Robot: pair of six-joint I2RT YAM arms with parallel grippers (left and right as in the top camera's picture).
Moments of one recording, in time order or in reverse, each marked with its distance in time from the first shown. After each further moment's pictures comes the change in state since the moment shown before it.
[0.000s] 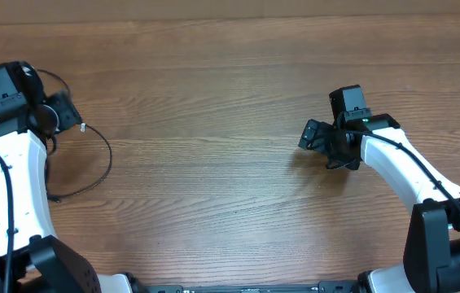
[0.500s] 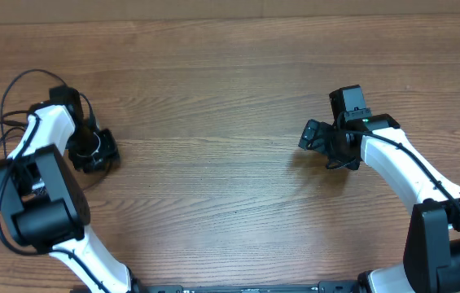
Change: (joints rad) left arm -0.066 0.439 0.002 -0.187 0.046 0.003; right arm 0.000 0.000 0.000 0.000 0.000 0.001
